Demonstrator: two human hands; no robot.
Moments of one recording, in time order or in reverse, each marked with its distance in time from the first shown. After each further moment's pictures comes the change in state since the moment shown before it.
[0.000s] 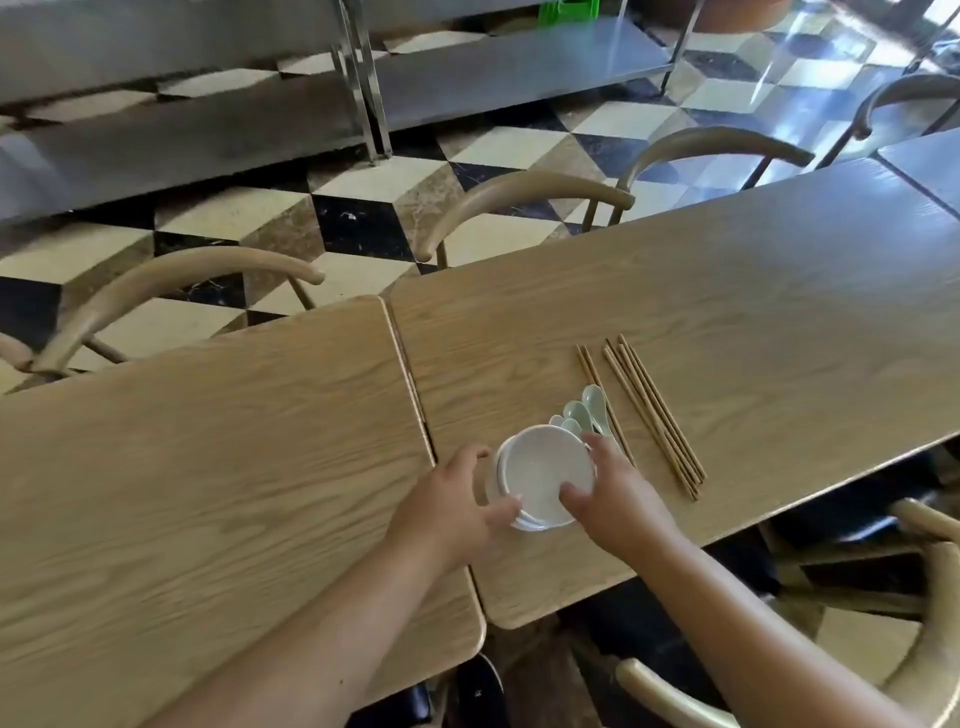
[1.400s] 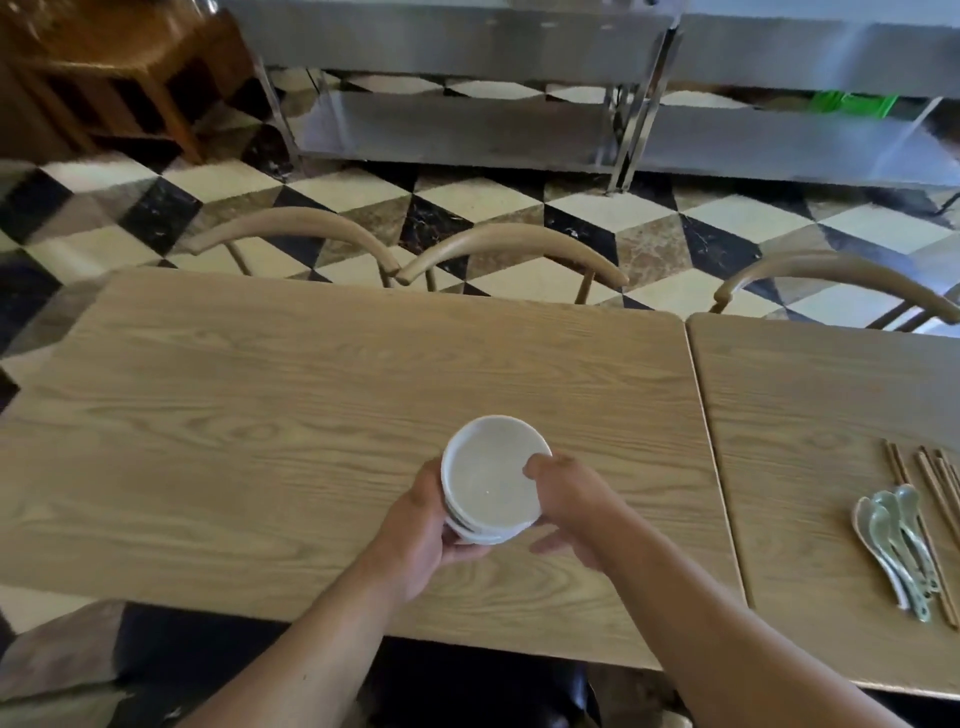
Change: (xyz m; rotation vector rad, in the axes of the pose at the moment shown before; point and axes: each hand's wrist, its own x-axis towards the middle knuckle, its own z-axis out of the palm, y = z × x) left_hand -0.211 -0.319 -0.153 -1.341 0.318 -0.428; right_hand -0.146 -0.357 0.236 0.284 -0.524 0.122
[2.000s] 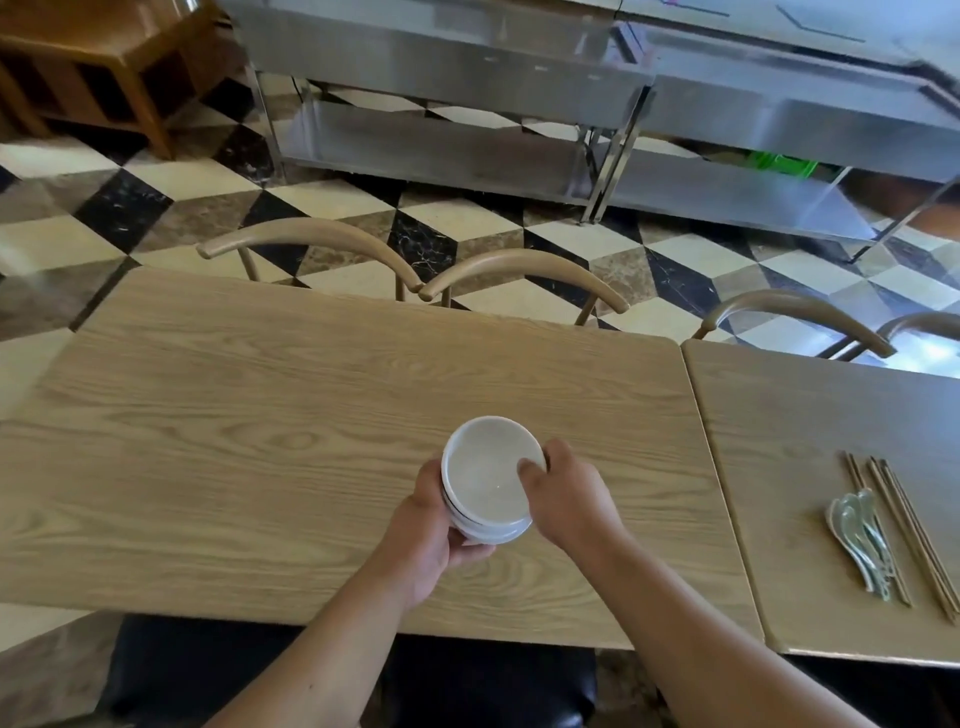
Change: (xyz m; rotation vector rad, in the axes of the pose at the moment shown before) left_hand -0.027 0.025 -0.081 -0.119 -0.067 -0.020; right_hand -0.041 -0.032 0.089 -0.394 0.362 -0.243
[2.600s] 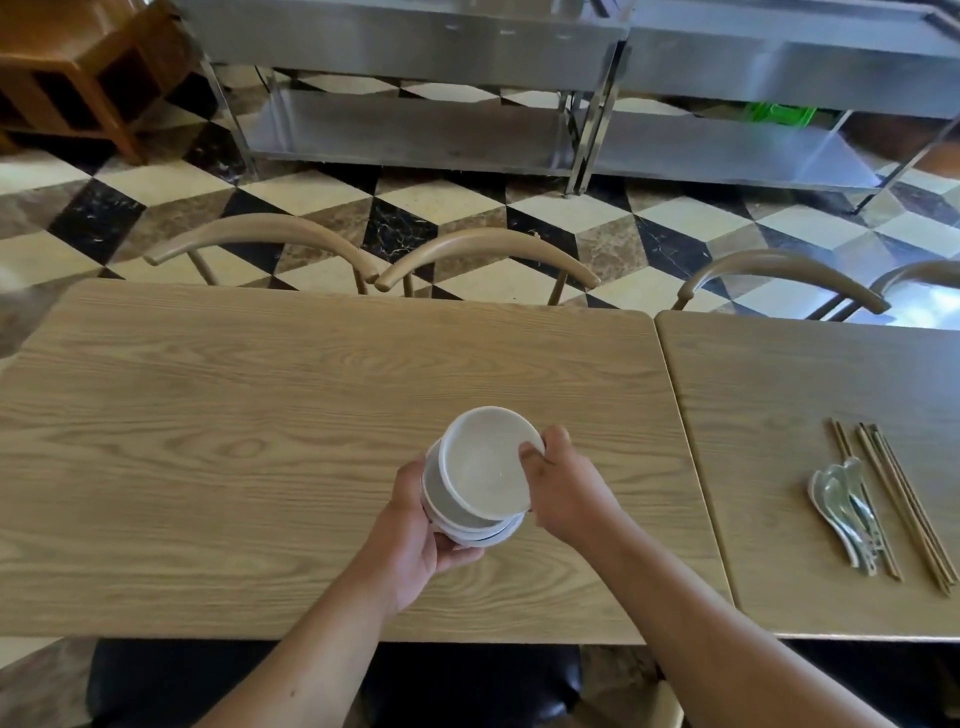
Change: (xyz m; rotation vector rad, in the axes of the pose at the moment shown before) left_hand 0.029 -0.022 0.058 0.022 -0.052 -0.064; right_hand 0.041 0.064 -0.049 0.114 -0.085 -0.021
